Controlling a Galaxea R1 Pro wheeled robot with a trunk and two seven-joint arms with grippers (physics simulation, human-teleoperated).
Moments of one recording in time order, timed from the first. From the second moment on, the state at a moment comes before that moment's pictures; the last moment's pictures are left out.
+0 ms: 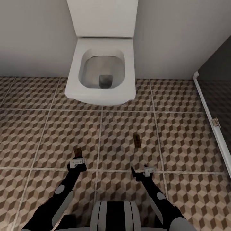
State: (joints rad) left arm -0.41 0.13 -0.31 -1.04 0.39 -0.17 0.13; right arm -0.54 0.06 0.04 -0.49 -0.03 -0.46 0.18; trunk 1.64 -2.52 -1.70
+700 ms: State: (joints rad) left arm -0.41 0.13 -0.31 -1.04 0.39 -0.17 0.13; right arm -0.54 0.06 0.04 -0.49 -0.03 -0.46 0.18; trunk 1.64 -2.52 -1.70
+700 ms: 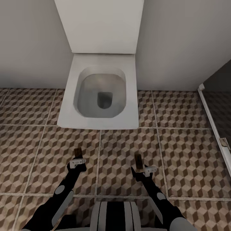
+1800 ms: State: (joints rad) left arm -0.41 0.13 -0.31 -0.89 0.38 -0.17 0.13; right arm -0.54 0.04 0.04 -0.50 -0.03 -0.46 0.18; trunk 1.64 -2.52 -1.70
